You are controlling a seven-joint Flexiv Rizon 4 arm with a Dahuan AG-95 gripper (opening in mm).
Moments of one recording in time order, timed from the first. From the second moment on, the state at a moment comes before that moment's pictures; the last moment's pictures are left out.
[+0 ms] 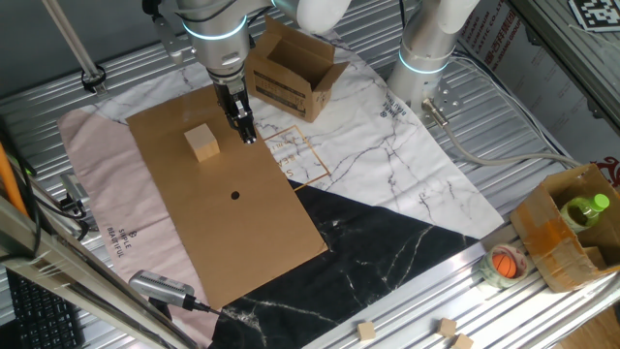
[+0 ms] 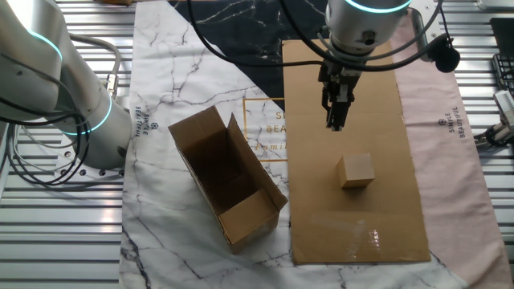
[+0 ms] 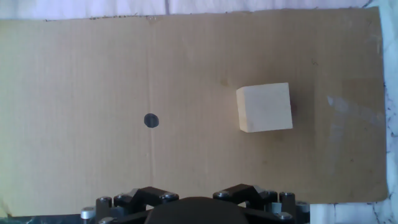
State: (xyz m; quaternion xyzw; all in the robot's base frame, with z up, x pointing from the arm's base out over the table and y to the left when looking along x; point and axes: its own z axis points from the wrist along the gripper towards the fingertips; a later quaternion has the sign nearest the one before) arm 0.500 0.000 0.170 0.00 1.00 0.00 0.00
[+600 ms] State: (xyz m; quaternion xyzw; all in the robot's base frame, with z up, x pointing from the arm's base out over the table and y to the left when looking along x) arm 0.497 0.000 0.173 0.04 1.00 0.01 0.05
